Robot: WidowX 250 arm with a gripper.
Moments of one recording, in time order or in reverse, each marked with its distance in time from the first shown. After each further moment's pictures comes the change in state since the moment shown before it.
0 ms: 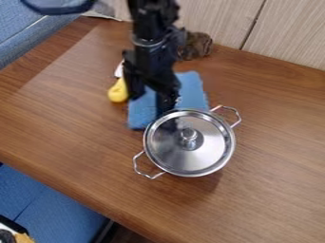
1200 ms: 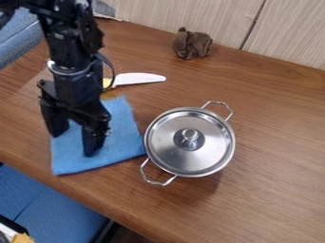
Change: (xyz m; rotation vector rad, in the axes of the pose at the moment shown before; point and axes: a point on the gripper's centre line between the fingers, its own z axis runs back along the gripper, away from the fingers) arm -0.085 0.021 0.011 0.029 0.099 0.157
